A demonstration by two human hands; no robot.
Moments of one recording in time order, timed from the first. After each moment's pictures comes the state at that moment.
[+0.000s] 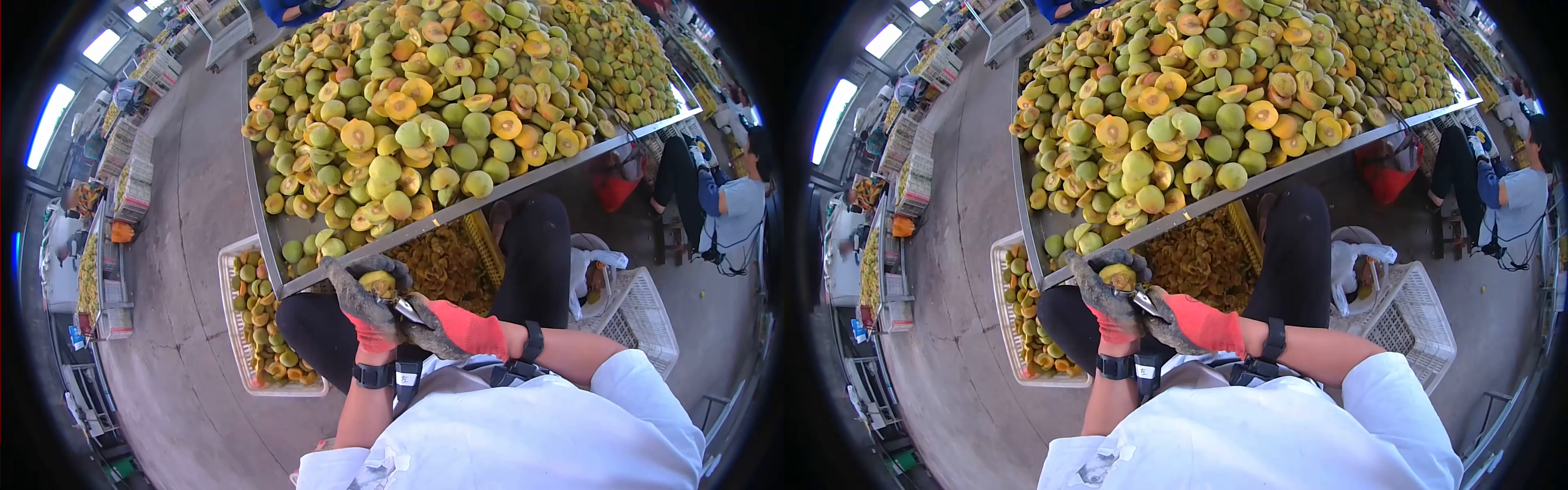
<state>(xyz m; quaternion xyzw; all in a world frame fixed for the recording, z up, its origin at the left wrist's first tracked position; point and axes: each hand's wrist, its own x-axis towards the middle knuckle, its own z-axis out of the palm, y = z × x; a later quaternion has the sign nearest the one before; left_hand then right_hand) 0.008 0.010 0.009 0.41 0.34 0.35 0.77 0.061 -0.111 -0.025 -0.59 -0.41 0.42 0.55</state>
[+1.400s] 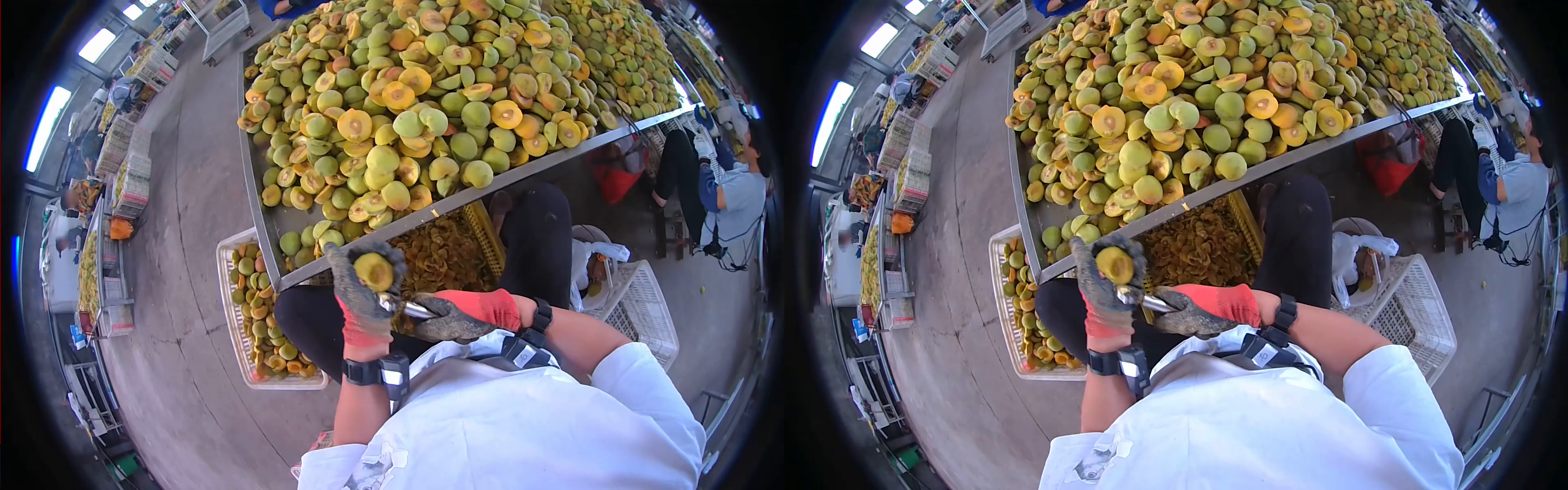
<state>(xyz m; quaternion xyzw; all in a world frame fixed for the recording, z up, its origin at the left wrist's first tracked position) 0.003 0.034 -0.010 0.25 0.30 0.25 0.88 0.097 -0.122 -0.042 -0.40 -0.39 0.65 0.52</state>
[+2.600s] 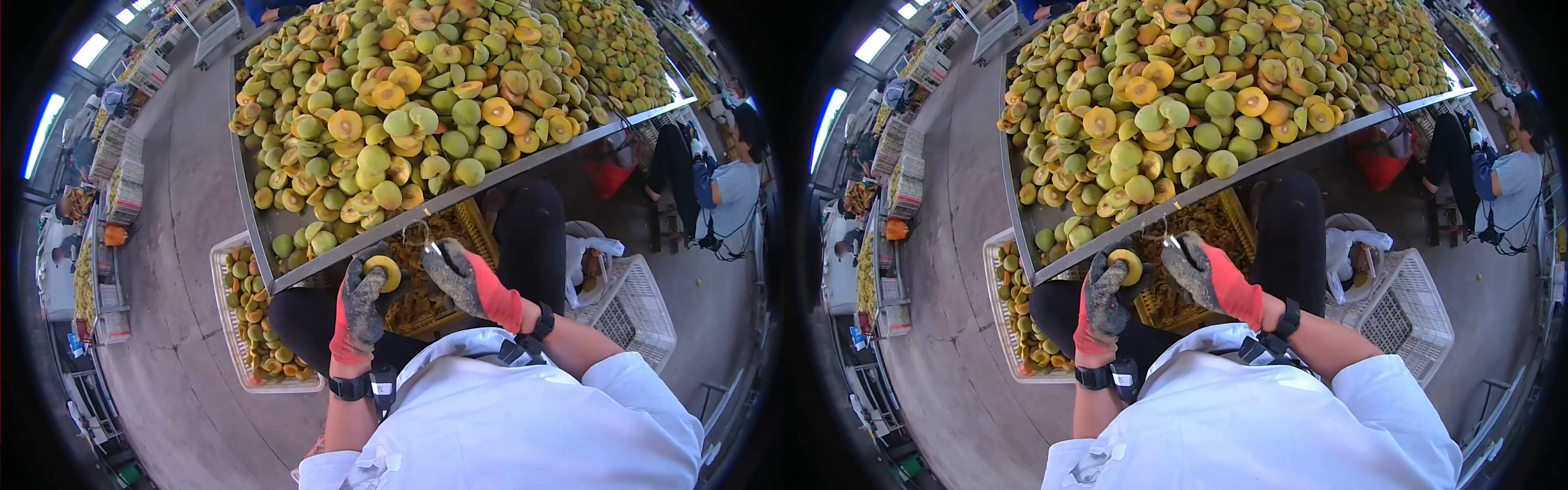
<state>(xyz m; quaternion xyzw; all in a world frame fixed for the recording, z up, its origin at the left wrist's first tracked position) -0.022 0.029 -0.011 0.41 0.28 0.11 0.86 0.107 -0.123 0.004 -0.66 -0.16 0.48 0.56</state>
